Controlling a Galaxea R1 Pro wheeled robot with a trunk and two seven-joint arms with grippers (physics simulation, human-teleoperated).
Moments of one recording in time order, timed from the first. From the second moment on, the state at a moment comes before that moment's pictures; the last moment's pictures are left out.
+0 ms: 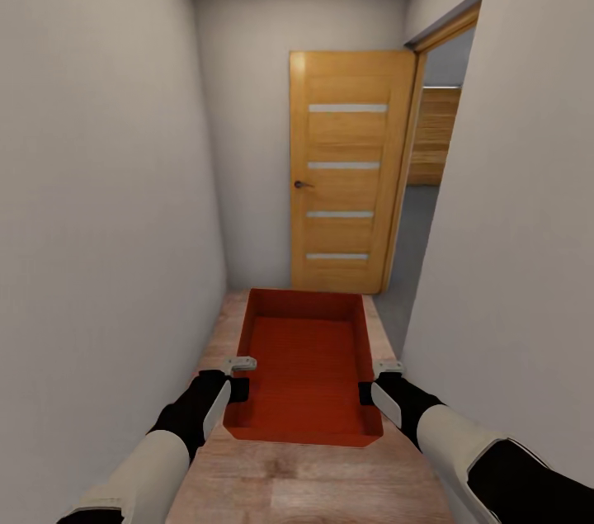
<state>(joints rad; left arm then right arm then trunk) -0.71 -0.15 0.05 -0.52 -0.01 0.54 0.12 -0.86 0.05 0.59 -0.17 -0.65 0.35 -0.25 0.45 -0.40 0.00</state>
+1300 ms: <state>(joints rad) -0.71 -0.15 0.05 -0.52 -0.01 0.54 0.12 -0.86 0.05 0.58 -0.17 -0.65 0.35 -0.25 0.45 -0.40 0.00</state>
